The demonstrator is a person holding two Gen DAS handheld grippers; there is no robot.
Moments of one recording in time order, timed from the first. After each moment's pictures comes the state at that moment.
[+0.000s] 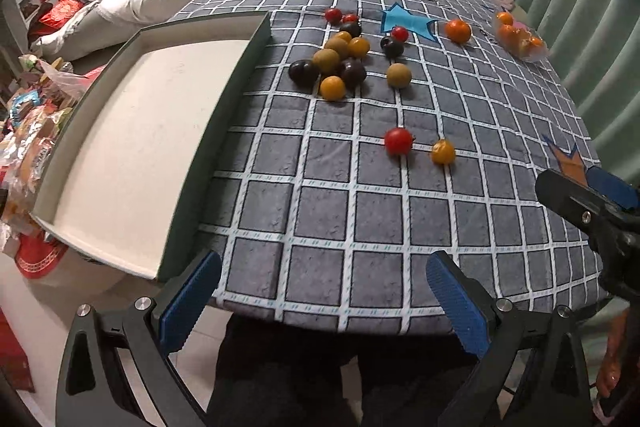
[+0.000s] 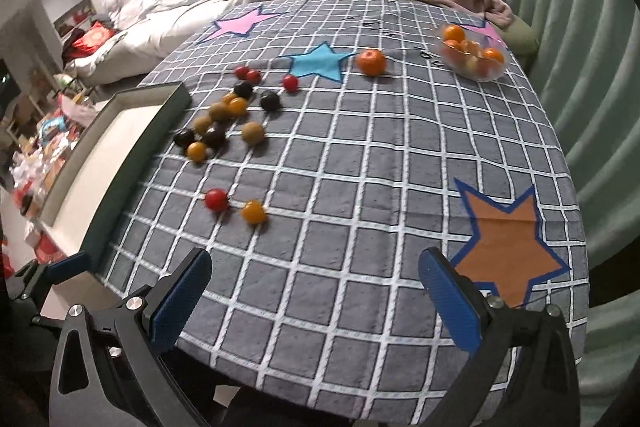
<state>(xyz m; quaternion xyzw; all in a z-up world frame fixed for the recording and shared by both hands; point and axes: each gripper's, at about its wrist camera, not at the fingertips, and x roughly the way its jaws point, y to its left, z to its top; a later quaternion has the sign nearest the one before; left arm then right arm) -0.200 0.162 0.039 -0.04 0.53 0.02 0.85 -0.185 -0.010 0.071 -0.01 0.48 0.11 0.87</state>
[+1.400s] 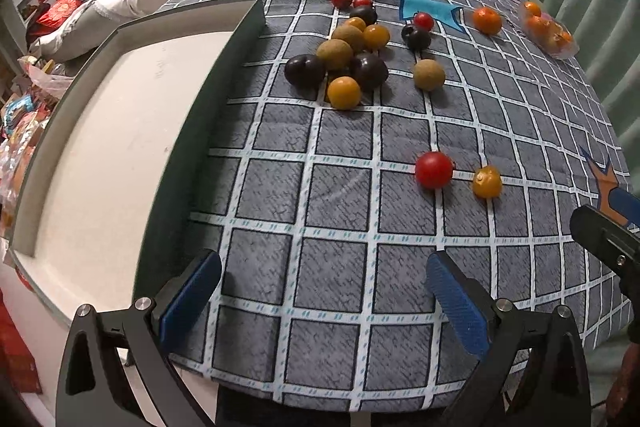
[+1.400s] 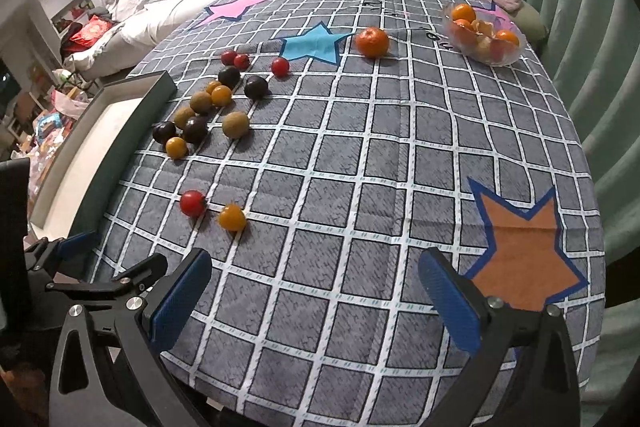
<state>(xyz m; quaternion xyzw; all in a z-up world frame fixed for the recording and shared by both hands) -0.152 0.159 0.007 -0.03 0.55 0.03 0.83 -0.150 -0.022 0.044 0.00 0.50 0.11 0.86</state>
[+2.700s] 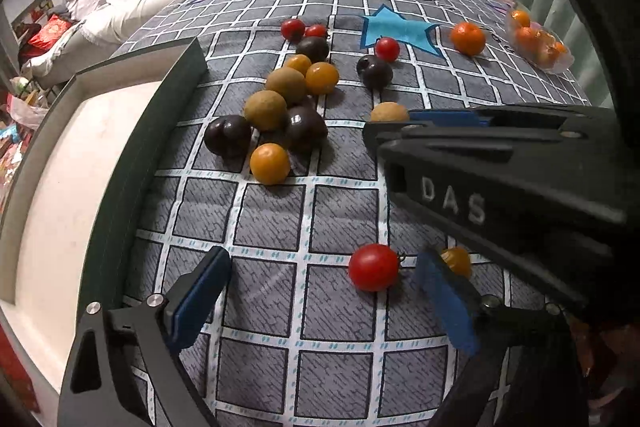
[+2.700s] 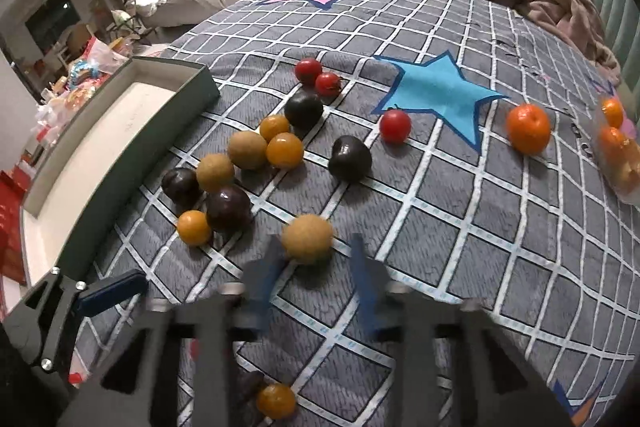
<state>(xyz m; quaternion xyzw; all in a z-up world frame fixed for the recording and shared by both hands) -0.103 0.123 -0.001 -0.02 0.51 0.01 0.86 -0.042 0.063 0.013 -0.06 0.50 0.25 0.82</state>
